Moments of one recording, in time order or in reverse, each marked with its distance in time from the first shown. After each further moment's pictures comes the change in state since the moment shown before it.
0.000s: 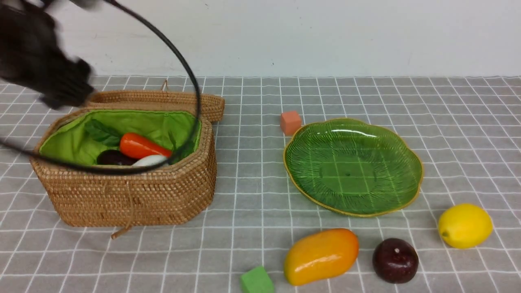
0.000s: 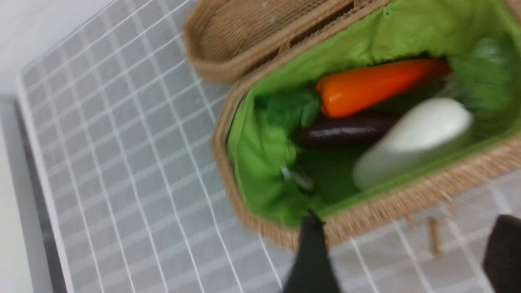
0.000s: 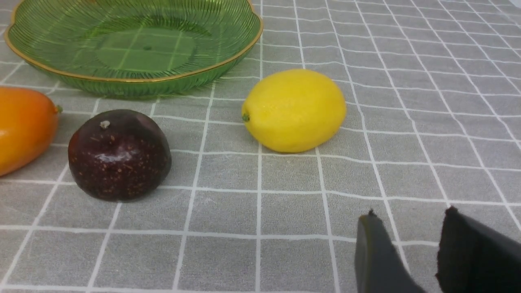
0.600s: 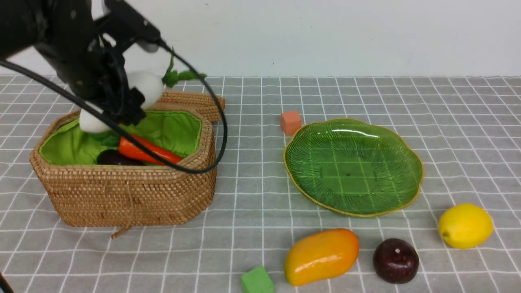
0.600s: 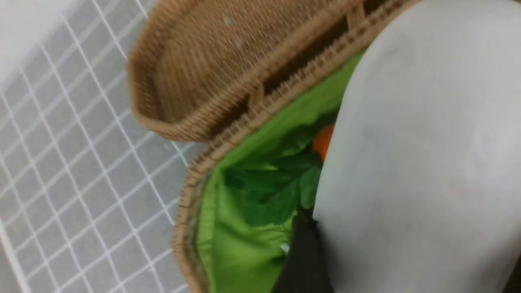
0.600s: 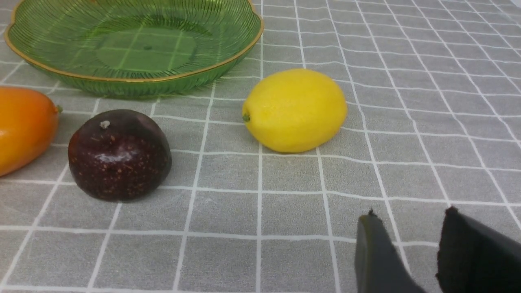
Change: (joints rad) right arm 0.000 0.000 0.000 0.000 0.000 0.000; left arm 0.001 0.416 -0.047 0.041 -0.226 0.147
